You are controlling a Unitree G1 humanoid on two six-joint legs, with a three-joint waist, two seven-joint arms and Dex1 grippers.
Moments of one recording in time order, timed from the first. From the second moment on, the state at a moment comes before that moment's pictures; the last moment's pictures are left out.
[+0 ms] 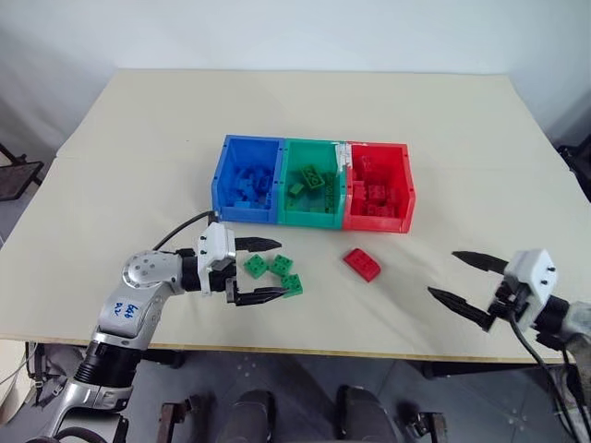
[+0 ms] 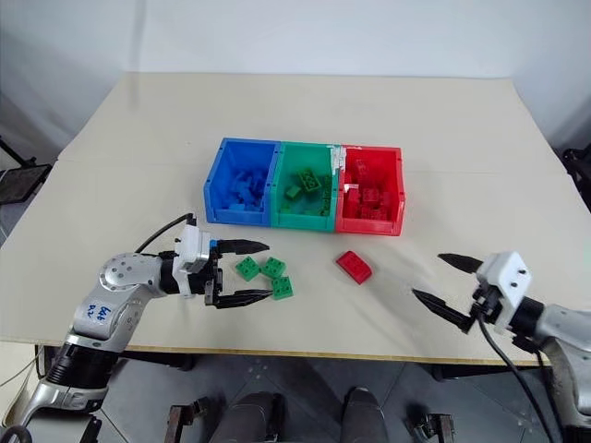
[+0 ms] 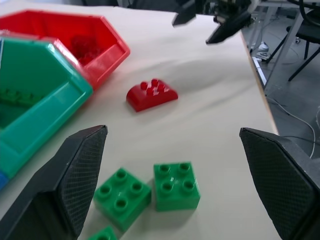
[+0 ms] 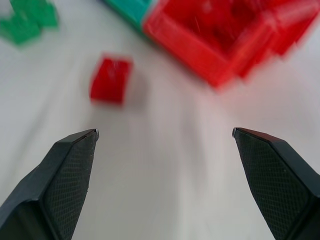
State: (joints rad) left arm -0.34 0.58 -0.06 -0.06 -0.43 0.16 -1.12; right arm 0.04 -0.73 -0.29 -0.25 0.47 0.23 0.97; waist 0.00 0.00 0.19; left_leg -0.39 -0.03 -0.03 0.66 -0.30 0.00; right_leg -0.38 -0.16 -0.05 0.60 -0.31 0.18
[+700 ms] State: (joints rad) left arm -0.06 0.68 0.17 -0.31 -0.51 0.28 -1.00; right arm -0.24 -0.57 0.06 -0.21 0.32 0.53 0.73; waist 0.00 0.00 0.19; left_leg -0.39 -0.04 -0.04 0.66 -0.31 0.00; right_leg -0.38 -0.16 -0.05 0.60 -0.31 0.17
